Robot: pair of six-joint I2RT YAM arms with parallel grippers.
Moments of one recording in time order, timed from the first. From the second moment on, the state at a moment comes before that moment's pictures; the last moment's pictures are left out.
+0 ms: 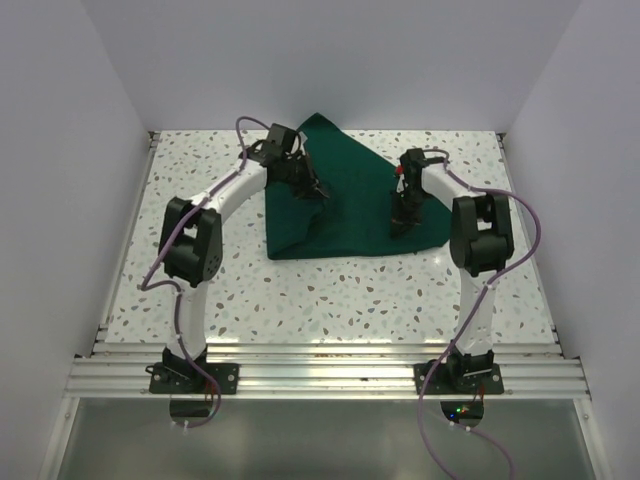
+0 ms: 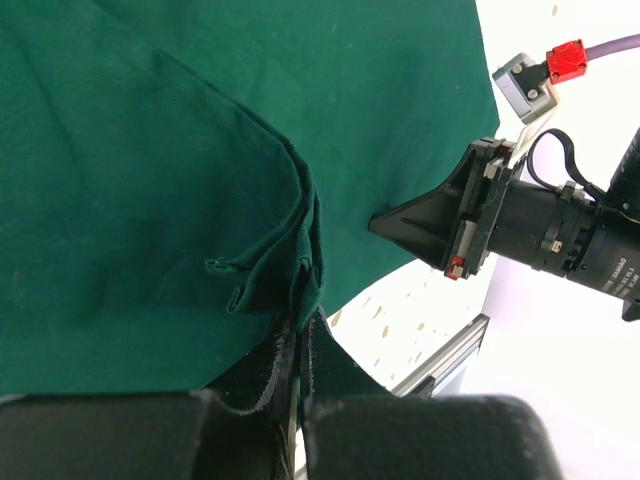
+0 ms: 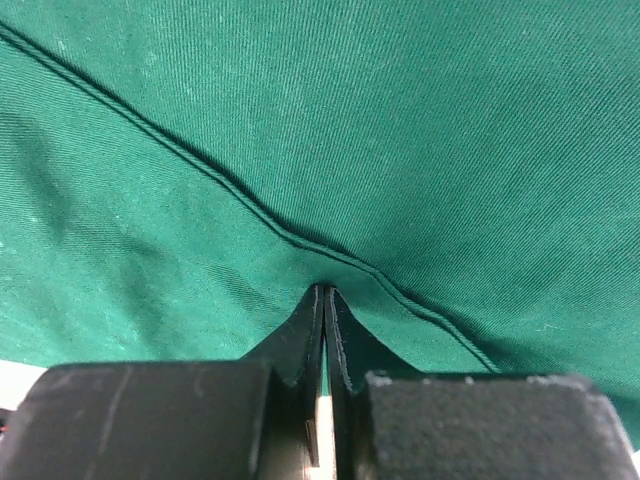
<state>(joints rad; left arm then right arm) -0.40 2.11 1.78 -0.55 0.47 -0.78 0.18 2.17 1.65 -0.93 -0.18 0.27</state>
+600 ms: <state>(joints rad) -0.46 2.25 1.88 -0.57 0.48 -0.78 0.17 2.21 1.72 -0.99 -0.21 0.27</state>
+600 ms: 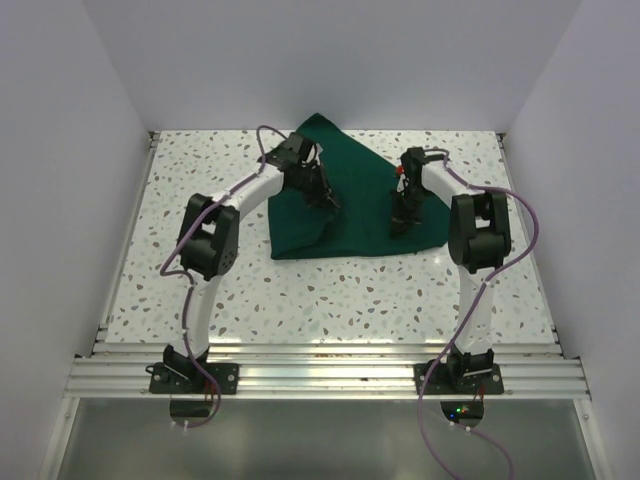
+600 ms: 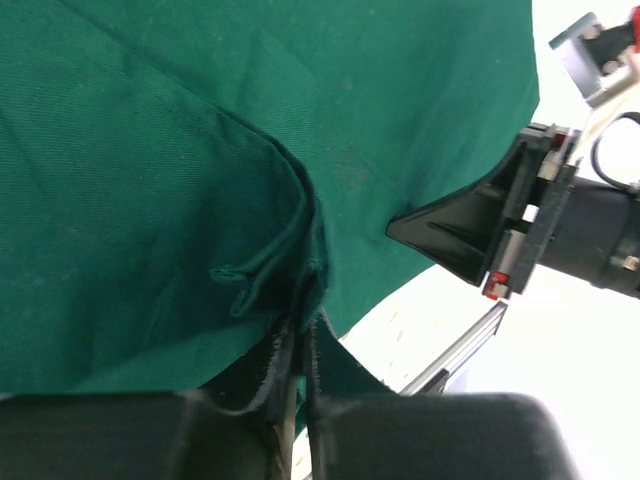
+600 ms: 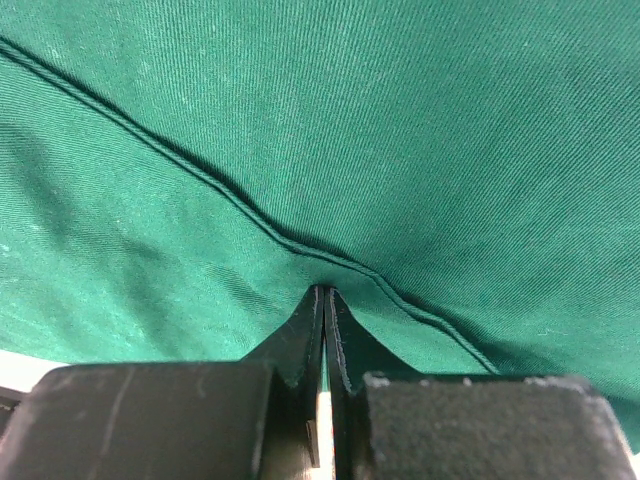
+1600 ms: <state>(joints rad) -0.30 1.85 1.24 -0.45 0.58 -0.53 0.37 2.20 1.79 -0.56 -0.73 0.51</state>
